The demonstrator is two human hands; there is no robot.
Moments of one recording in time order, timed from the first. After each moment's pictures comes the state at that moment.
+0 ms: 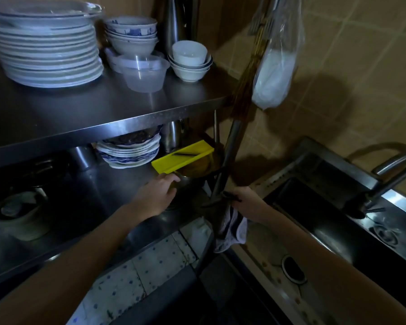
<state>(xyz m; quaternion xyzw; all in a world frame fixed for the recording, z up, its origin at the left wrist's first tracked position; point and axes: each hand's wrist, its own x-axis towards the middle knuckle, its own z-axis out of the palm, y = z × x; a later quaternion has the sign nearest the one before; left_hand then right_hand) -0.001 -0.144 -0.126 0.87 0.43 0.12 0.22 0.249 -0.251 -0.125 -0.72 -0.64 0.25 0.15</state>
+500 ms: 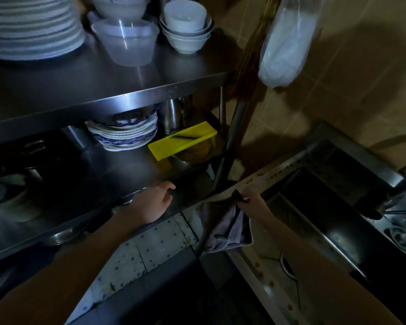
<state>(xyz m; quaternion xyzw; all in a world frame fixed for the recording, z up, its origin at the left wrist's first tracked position) 0.035 -0.150 -0.177 0.84 0.48 0.03 0.24 0.320 -0.242 -0.218 -0.80 -0.43 0.37 0.20</state>
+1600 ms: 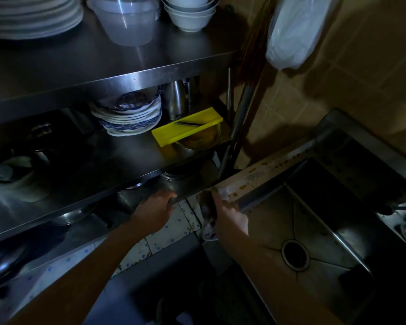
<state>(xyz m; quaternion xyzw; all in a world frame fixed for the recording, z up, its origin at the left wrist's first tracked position) 0.042 -0.199 -0.208 0.79 0.53 0.02 0.30 0.237 -0.286 -0.227 -0.77 -0.61 0.15 0.07</state>
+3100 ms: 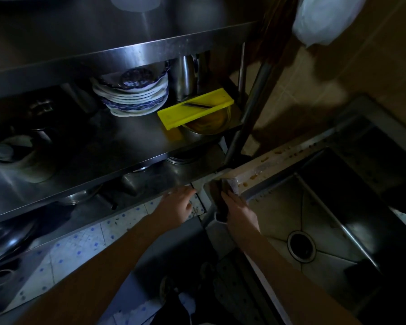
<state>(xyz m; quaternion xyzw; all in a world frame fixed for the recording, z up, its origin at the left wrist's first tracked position) 0.065 -0.204 -0.251 0.84 0.46 -0.04 0.29 0.254 -0.289 -0.268 -0.75 -0.63 0.19 0.10</state>
